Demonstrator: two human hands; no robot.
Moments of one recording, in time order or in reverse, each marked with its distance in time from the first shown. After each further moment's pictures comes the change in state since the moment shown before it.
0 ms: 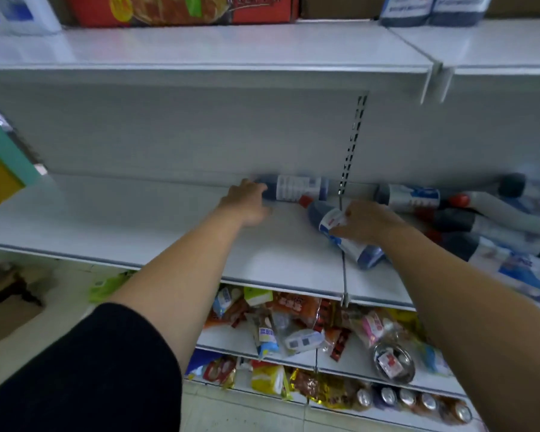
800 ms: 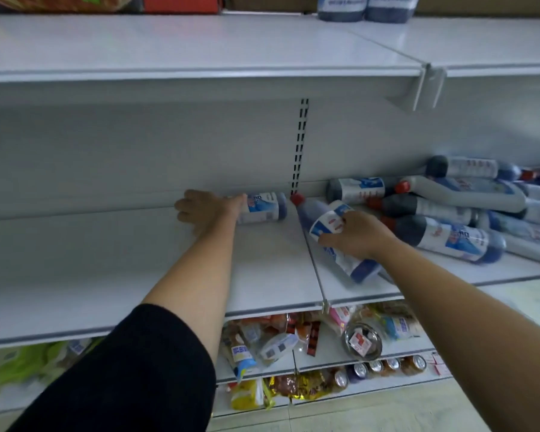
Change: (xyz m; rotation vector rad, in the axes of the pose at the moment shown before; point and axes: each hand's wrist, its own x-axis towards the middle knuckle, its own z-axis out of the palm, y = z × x) left_hand 0.070 0.034 0.036 -0.612 0.230 -0.560; right_hand -0.035 0.025 0.012 0.246 0.100 0.250
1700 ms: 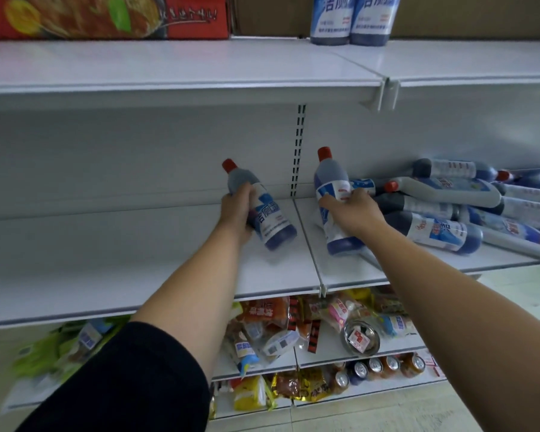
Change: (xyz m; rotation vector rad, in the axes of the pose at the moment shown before) left_hand -0.059 -0.011 -0.029 -1.023 -0.653 -0.056; right_hand -0.032 -0.028 -0.019 0.526 0.229 0.174
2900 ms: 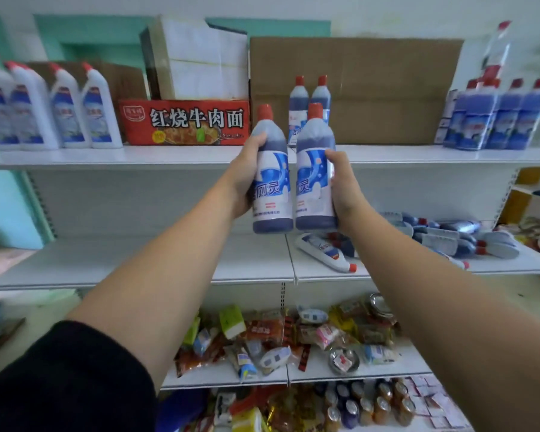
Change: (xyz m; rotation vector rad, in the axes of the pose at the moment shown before) left_hand -0.368 0.097 0.048 0.281 -0.445 0.400; right_hand -0.273 -0.065 -0.155 1.033 -0.306 -0.342
